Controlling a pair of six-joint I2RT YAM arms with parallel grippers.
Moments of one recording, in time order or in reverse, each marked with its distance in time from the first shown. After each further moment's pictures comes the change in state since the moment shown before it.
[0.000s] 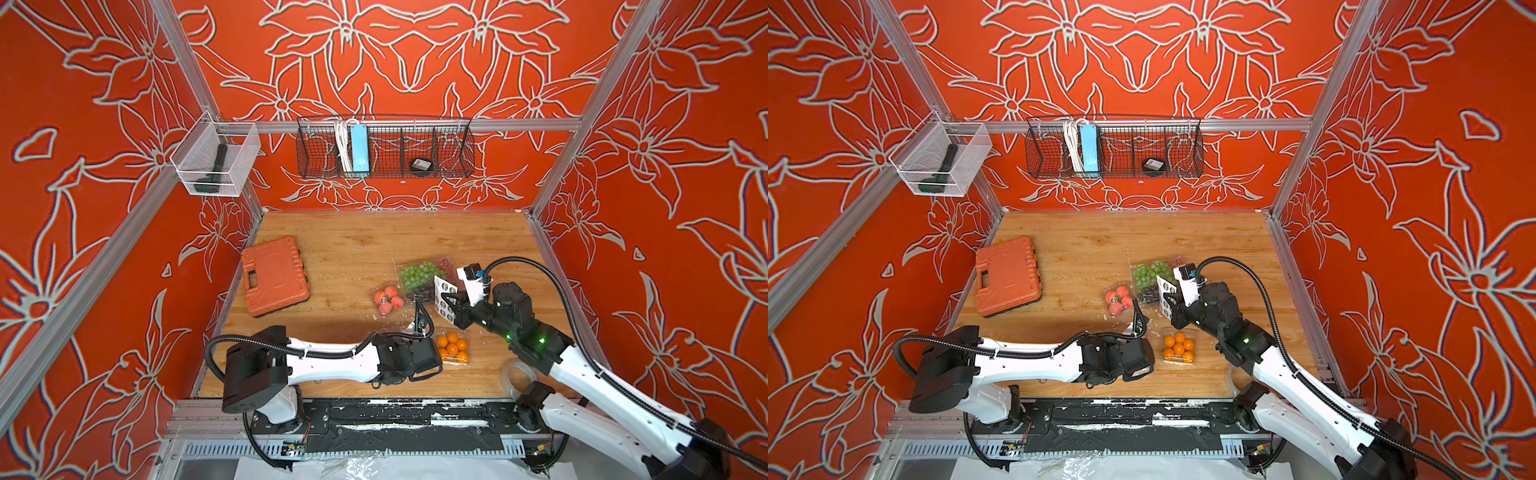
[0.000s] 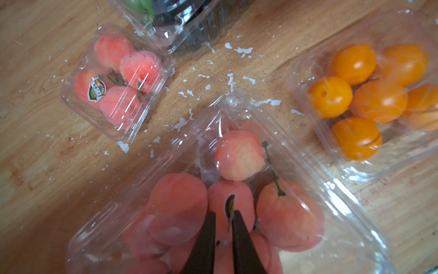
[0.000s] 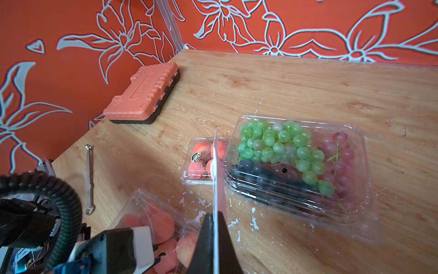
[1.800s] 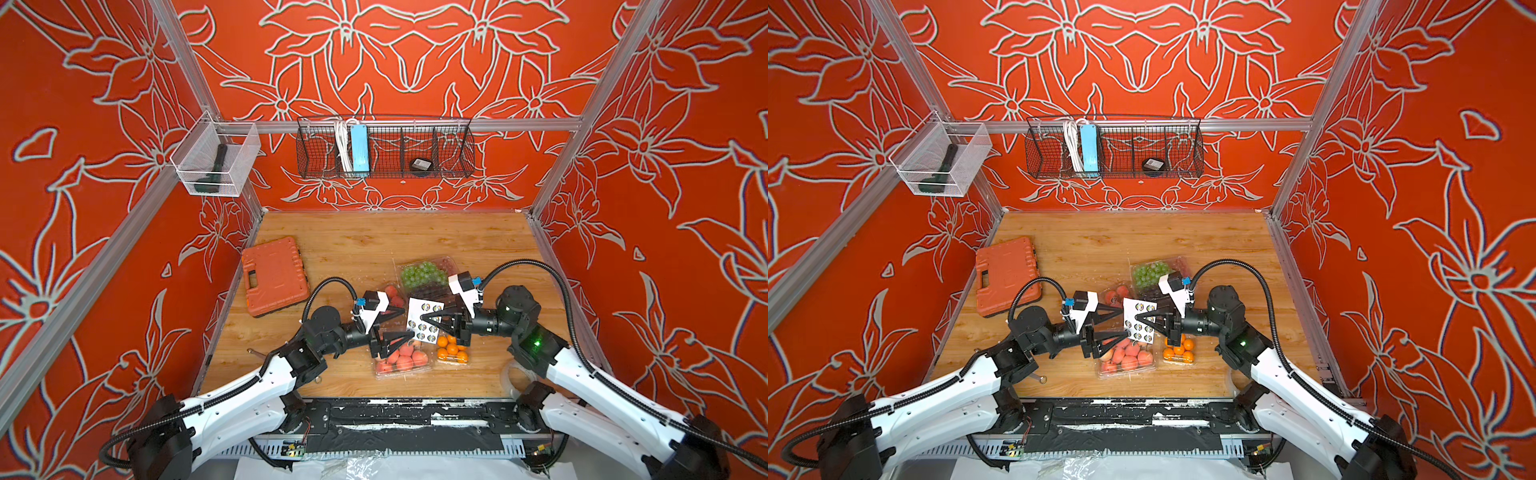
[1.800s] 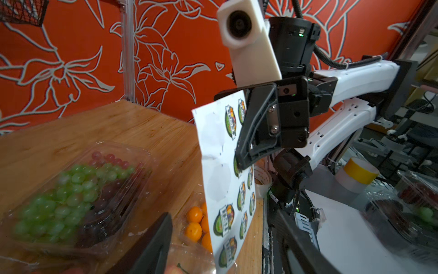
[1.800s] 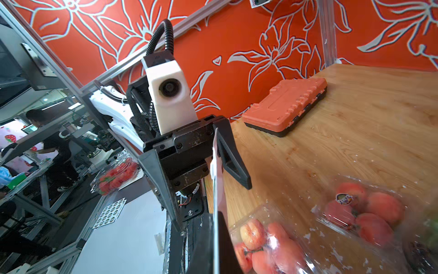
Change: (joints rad) left arm 0.494 -0.695 -0.536 1.000 1.040 0.386; right arm 0.000 0.006 -0.068 0.385 -0.690 0.131
